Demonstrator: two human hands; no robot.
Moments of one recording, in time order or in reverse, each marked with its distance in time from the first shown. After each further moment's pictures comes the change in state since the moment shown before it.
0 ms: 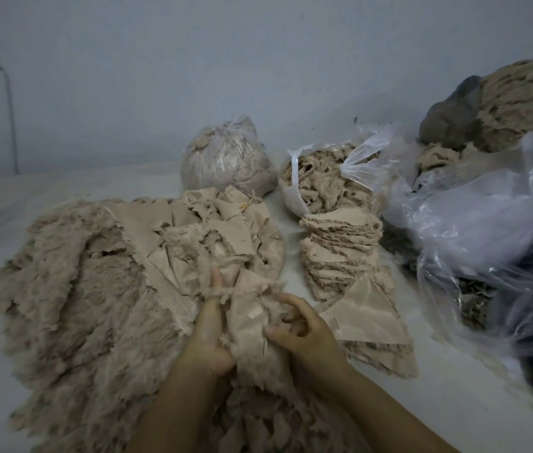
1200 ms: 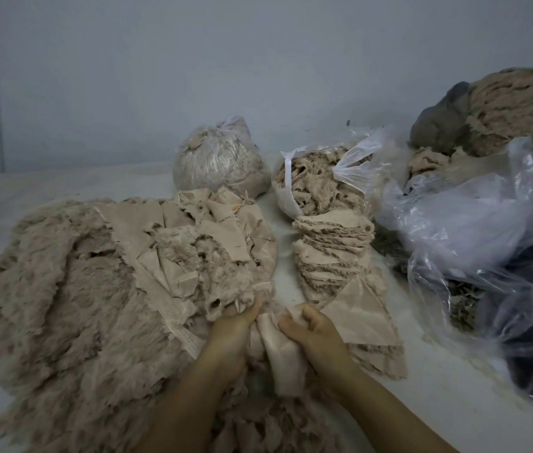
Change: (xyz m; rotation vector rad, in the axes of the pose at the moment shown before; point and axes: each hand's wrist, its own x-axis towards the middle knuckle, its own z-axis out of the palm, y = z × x) left_hand 0.016 -0.028 0.008 0.489 0.411 0.167; right_hand -0.005 -0.008 -0.012 0.137 0.050 0.033
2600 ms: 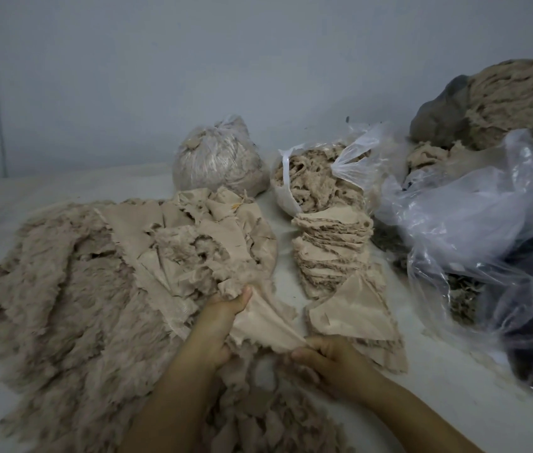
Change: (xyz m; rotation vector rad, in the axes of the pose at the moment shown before) left_hand 0.005 0.018 -0.013 0.050 0.051 0.089; right_hand -0.016 0.003 -0.038 -0.505 -0.309 -0.078
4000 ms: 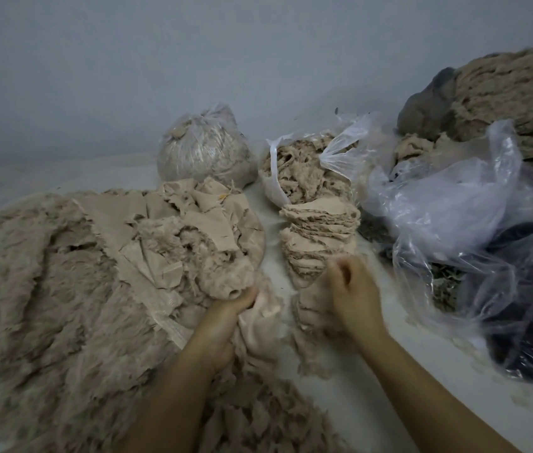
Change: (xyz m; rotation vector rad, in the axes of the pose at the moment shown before) left_hand -0.001 -0.021 0.013 -0.174 -0.309 -0.115; right_hand 0.026 -0.016 -0.039 -0.206 0.787 0.004
